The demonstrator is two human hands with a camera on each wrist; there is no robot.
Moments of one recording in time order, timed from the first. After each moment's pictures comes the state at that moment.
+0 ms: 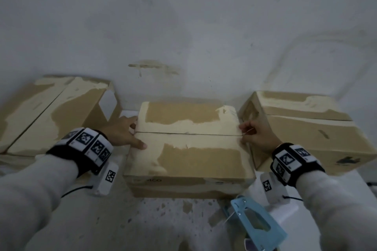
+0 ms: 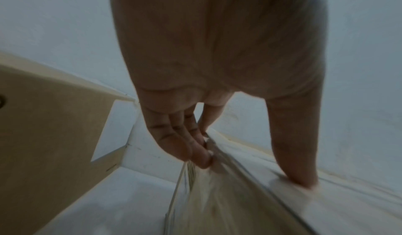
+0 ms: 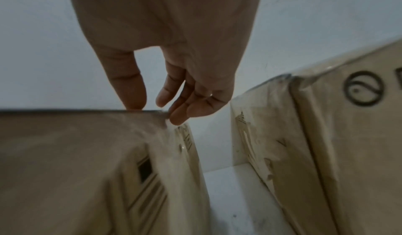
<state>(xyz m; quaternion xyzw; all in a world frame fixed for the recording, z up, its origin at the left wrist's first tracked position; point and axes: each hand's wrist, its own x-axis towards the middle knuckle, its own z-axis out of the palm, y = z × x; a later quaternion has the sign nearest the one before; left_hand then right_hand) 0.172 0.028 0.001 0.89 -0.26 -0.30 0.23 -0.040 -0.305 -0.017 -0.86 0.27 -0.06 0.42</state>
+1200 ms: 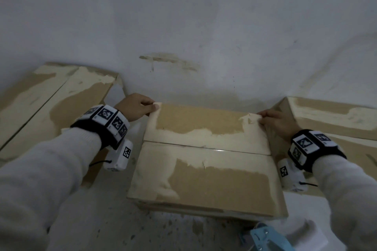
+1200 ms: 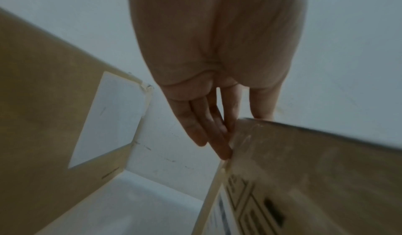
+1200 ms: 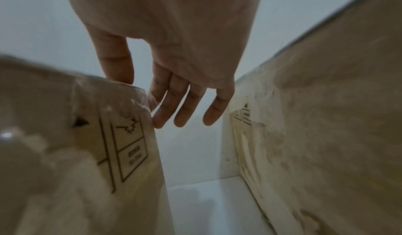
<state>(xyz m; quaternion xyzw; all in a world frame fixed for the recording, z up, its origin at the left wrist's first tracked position) 0.255 -0.012 -0.017 0.89 -0.27 -0.20 0.31 0.051 -0.362 -0.025 -0.87 0.30 -0.01 0.39</state>
